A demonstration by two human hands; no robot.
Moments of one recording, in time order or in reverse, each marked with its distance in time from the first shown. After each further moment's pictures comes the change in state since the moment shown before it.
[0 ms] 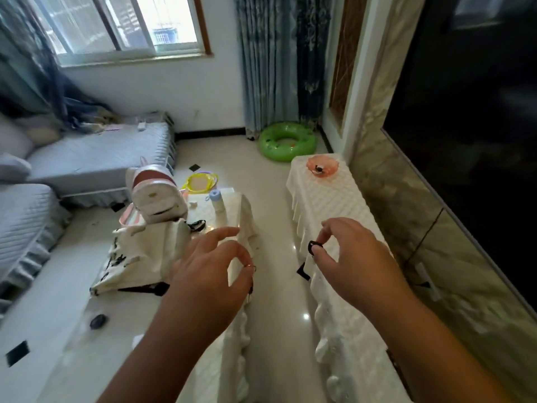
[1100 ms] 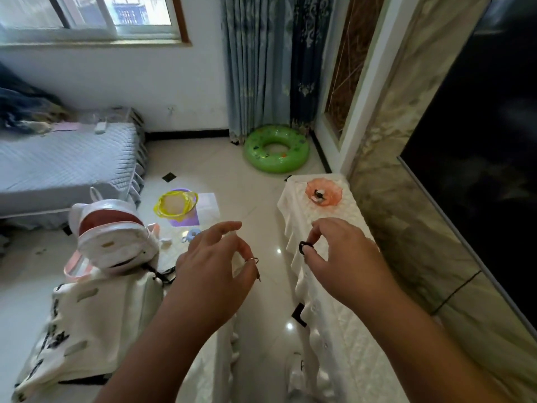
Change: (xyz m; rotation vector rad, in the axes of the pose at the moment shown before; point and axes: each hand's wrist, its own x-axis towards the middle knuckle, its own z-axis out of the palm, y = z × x) left_hand 0.358 -0.103 0.035 -0.084 -0.043 -0.007; right_hand 0.352 -0.017 0.067 -0.078 -0.031 0.008
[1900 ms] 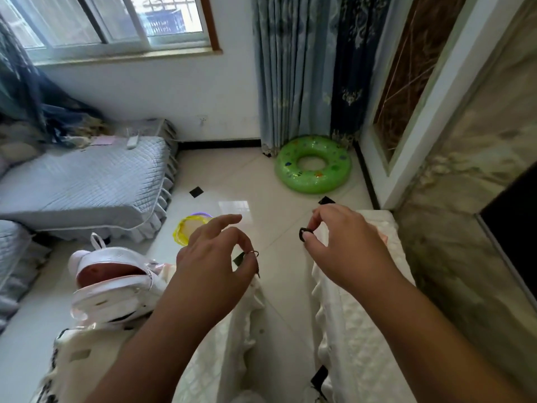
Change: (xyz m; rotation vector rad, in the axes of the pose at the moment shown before) left_hand 0.315 0.001 0.032 0.064 0.082 -0.105; right_hand 0.354 0.066 0.008 0.118 -0.030 -0.149
